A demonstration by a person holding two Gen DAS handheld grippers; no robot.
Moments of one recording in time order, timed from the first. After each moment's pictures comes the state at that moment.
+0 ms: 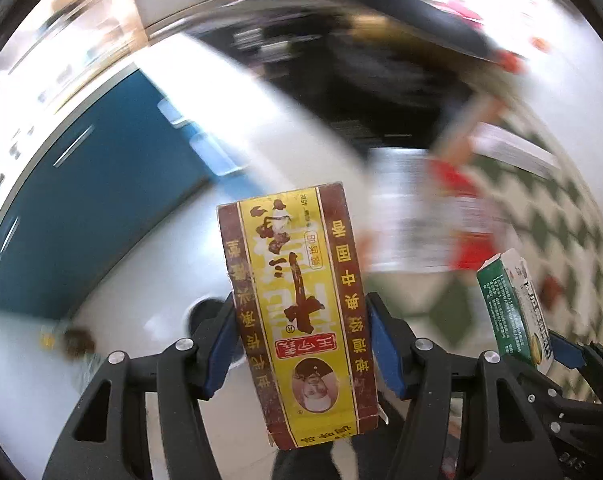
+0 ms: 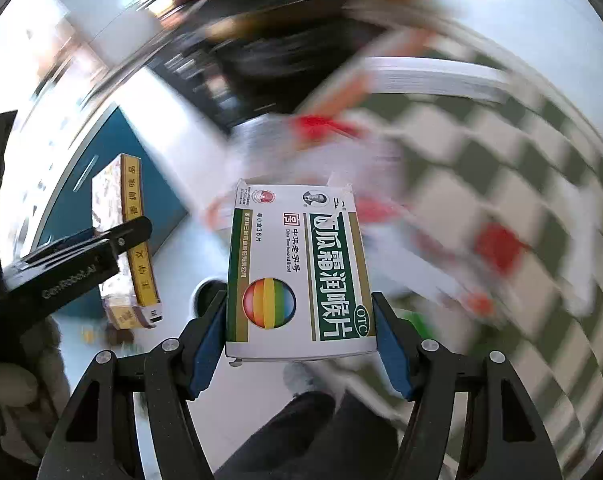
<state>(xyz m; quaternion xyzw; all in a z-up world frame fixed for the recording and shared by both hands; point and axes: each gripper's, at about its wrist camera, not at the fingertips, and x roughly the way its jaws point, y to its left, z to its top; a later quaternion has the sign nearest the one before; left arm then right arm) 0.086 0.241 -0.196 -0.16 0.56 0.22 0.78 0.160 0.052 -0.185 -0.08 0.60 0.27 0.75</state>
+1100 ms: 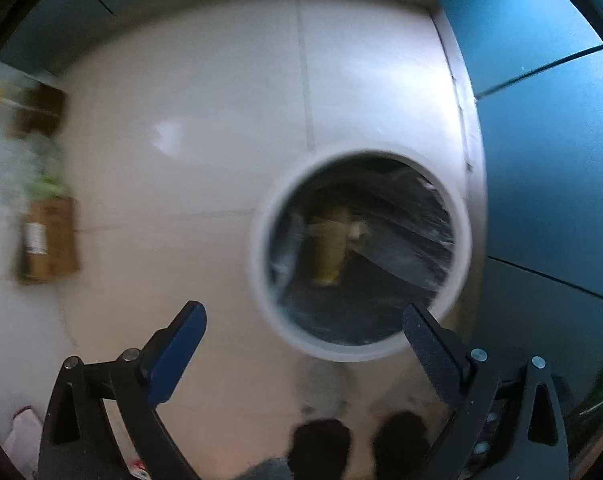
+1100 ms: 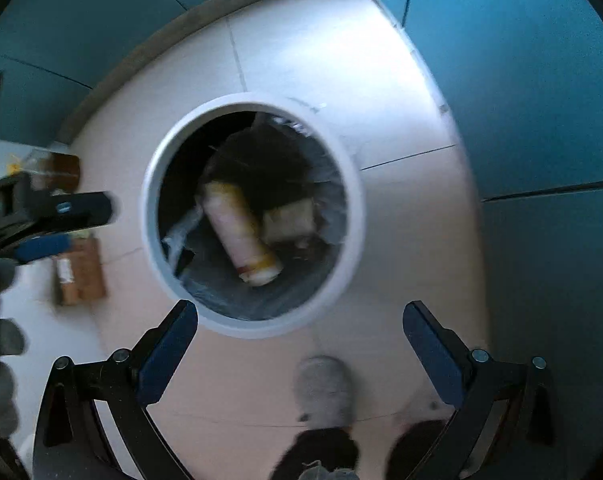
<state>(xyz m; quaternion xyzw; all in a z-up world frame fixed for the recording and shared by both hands) -0.126 0.484 -0.713 -0.41 0.62 0.35 0.57 0.019 0.371 -0.776 -0.29 0.66 0.36 0.59</state>
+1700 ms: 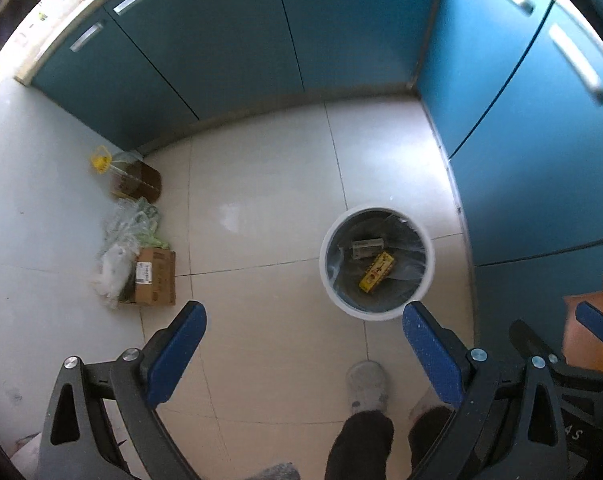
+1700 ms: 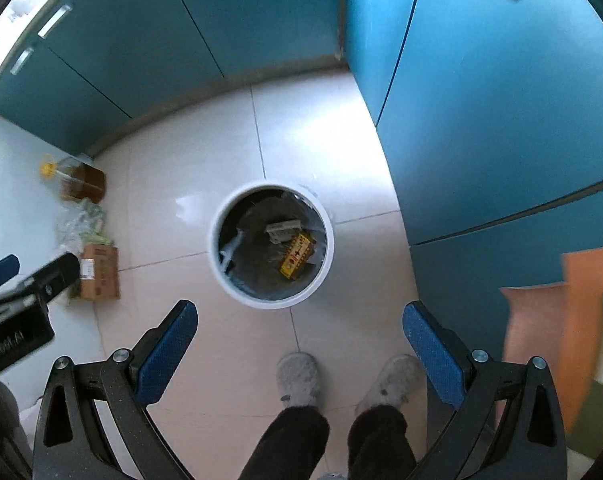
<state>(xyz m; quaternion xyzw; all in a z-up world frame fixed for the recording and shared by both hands) -0.161 0.401 -0.444 -0.29 0.57 0.44 0.64 -0.015 0.341 -0.492 -0.29 0.58 0.39 0.65</state>
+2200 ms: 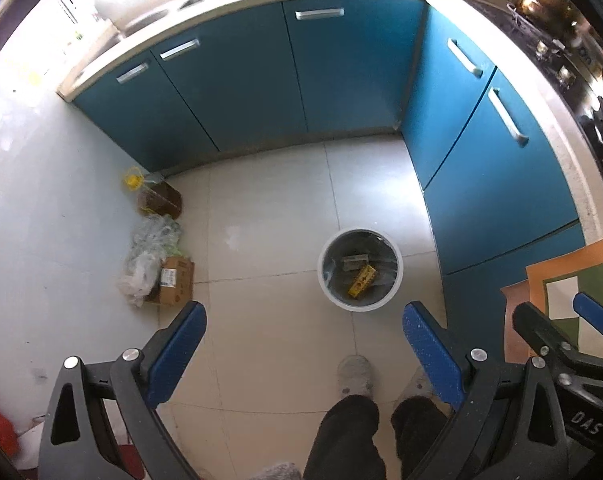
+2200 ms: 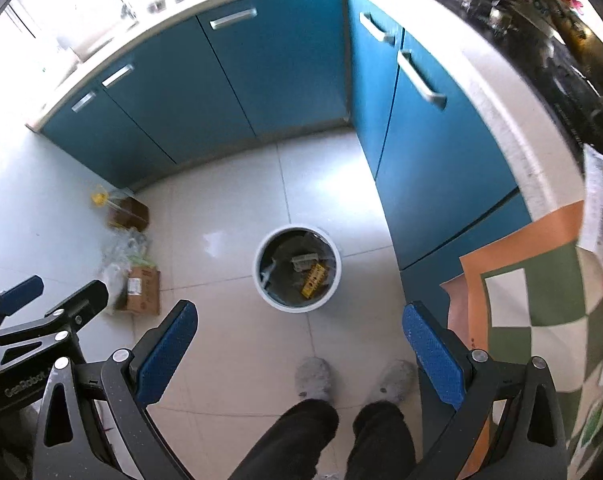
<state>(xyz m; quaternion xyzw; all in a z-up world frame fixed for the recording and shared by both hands) -0.180 0.342 -0.279 -0.28 0.53 0.45 0.66 -0.036 0.273 -0.286 -0.23 0.54 0.44 0.68</state>
